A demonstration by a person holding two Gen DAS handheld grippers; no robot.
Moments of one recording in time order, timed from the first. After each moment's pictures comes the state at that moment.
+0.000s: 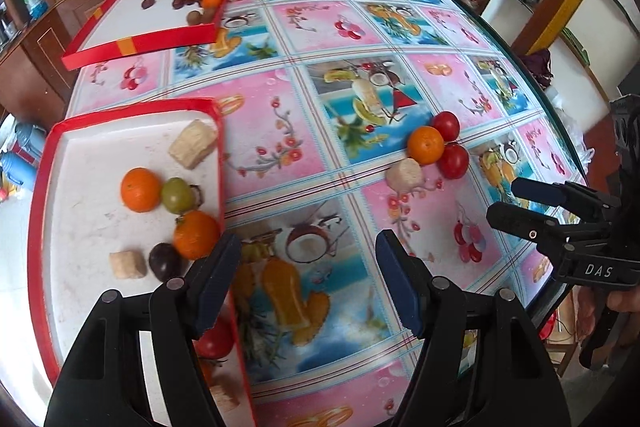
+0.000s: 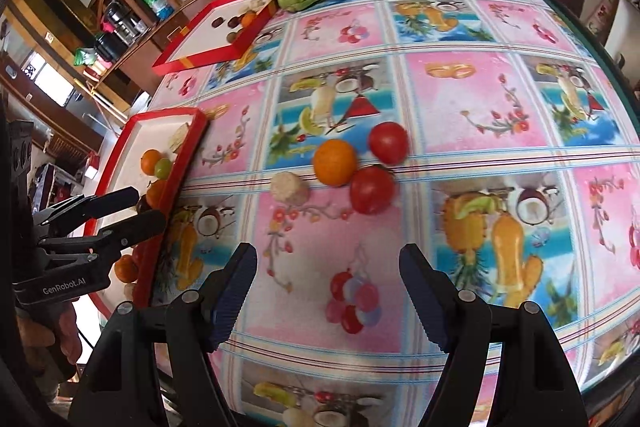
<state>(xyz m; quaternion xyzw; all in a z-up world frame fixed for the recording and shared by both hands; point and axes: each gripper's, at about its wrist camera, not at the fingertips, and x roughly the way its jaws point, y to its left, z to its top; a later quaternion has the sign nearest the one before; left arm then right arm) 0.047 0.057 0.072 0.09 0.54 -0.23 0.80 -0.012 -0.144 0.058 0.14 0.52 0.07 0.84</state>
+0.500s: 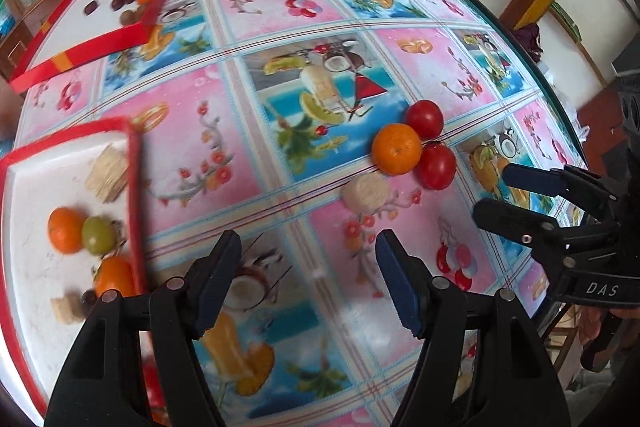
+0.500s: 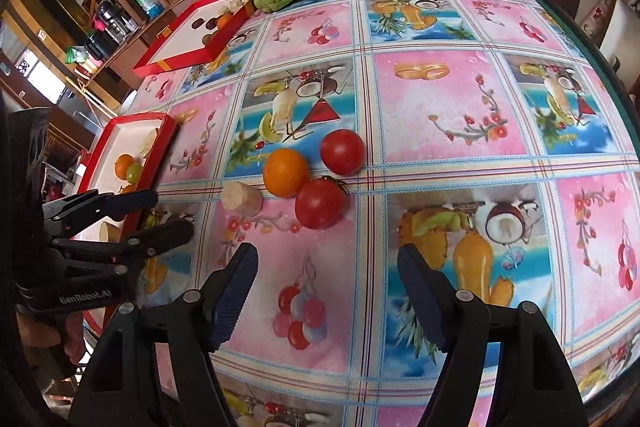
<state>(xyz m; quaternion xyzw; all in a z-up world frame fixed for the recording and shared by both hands) 0.064 -0.004 0.041 0.11 0.56 -0.26 0.78 0.005 -0.169 0.041 0.13 0.53 0.07 0.83</state>
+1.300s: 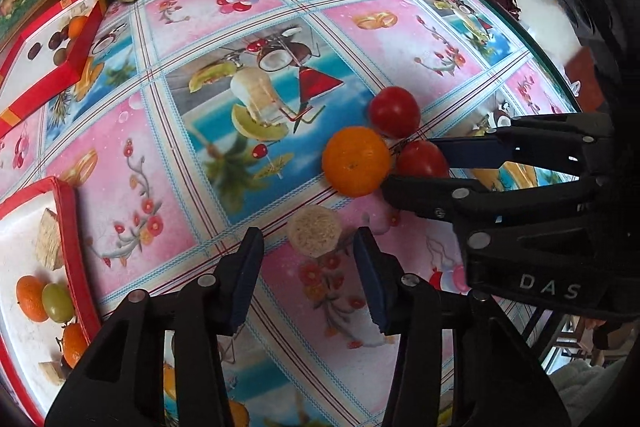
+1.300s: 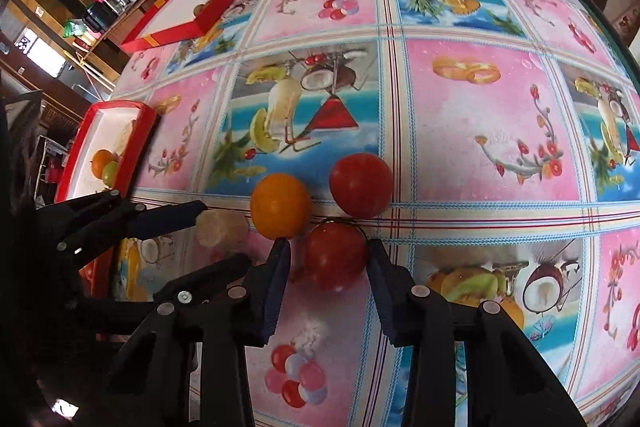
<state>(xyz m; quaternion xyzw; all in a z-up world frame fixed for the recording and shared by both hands) 0.070 -0.049 0.017 0.17 0.55 -0.31 0.76 0.059 -0.154 0.013 0.11 0.57 0.09 0.81</state>
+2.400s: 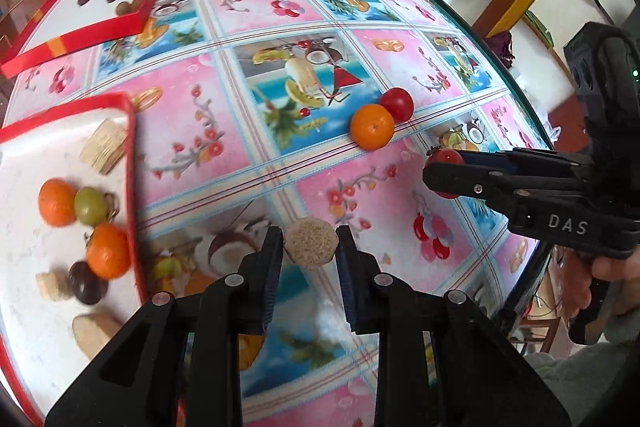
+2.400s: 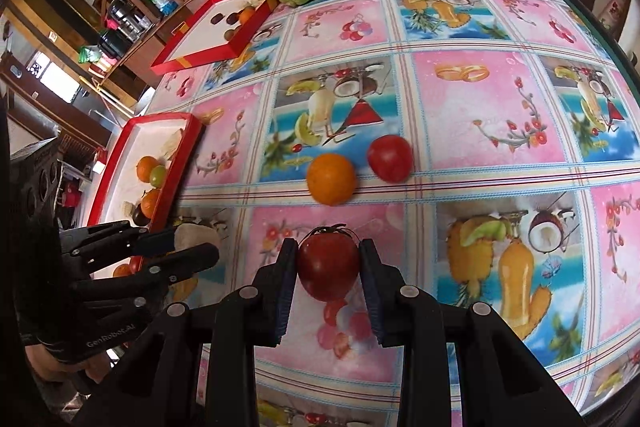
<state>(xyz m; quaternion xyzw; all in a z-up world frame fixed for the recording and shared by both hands) 0.041 0.029 0.049 0.07 0.55 -0.30 0.77 0.013 -0.146 0.046 0.15 0.54 0.10 0.82</state>
